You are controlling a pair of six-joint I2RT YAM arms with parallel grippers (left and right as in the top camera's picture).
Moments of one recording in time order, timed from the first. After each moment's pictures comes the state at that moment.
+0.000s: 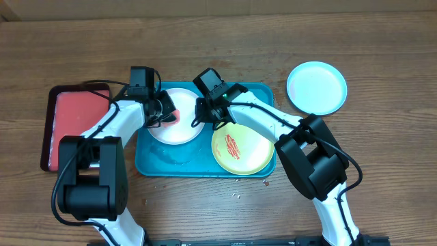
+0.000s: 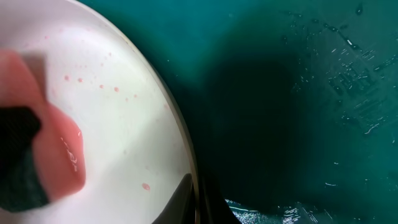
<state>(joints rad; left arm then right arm) -0.07 1.88 1.10 -0.37 0.15 -0.57 0.68 2.23 1.63 -0.56 -0.10 0.69</state>
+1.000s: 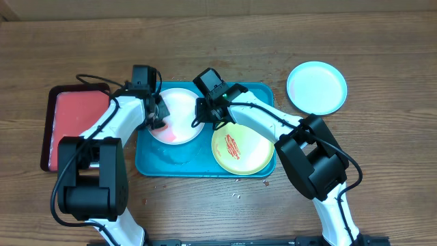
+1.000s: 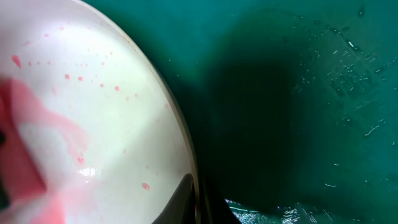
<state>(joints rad) -0.06 1.88 1.16 -0.51 -0.07 -0.52 0.68 2.23 1.63 -0.56 -0.10 0.68</state>
